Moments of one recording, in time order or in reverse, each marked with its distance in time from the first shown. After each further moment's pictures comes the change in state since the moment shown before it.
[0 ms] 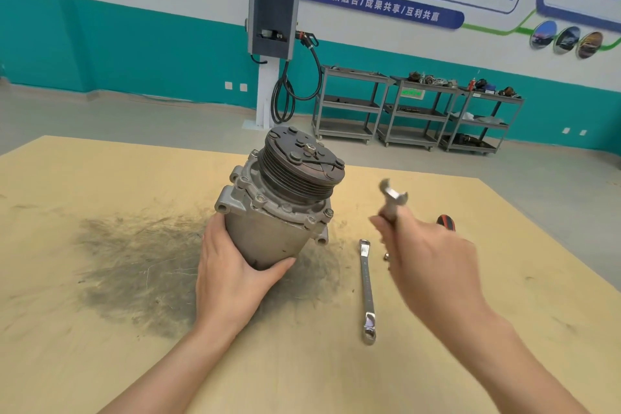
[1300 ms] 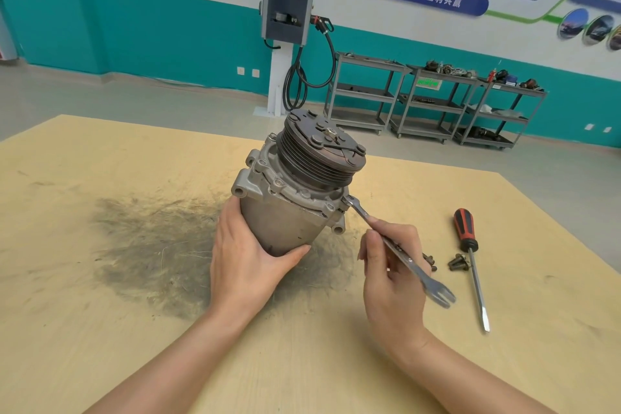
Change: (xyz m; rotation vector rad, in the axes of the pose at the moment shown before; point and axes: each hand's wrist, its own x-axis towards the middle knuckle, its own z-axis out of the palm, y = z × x) left_hand -0.001 0.001 0.000 0.015 0.014 0.027; right_hand -0.038 -0.036 0.077 1.074 0.334 0.273
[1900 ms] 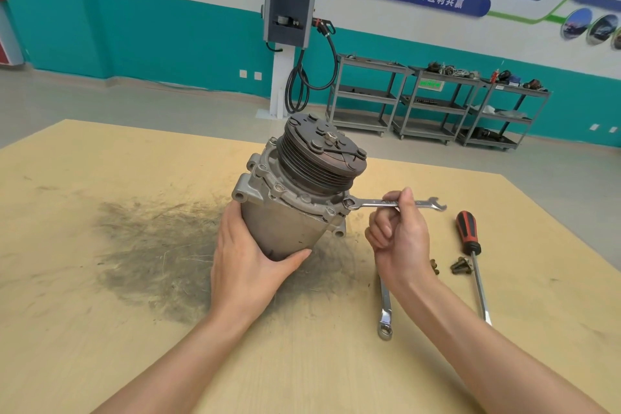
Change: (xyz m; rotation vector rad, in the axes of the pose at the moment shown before) left_hand 0.000 -0.001 -0.001 -0.006 -0.036 -0.032; right_hand 0.054 0.039 0.000 0.693 0.108 0.753
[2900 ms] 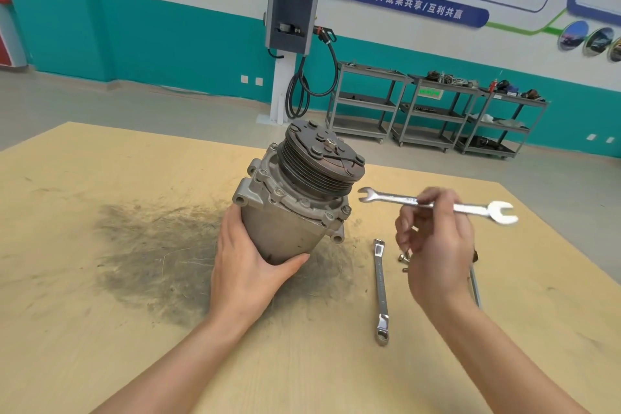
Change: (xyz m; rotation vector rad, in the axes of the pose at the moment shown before) left_hand 0.001 -0.002 0.002 -0.042 0.004 0.007; right_hand -0.026 -0.040 0.001 -0.299 -0.023 -0.358
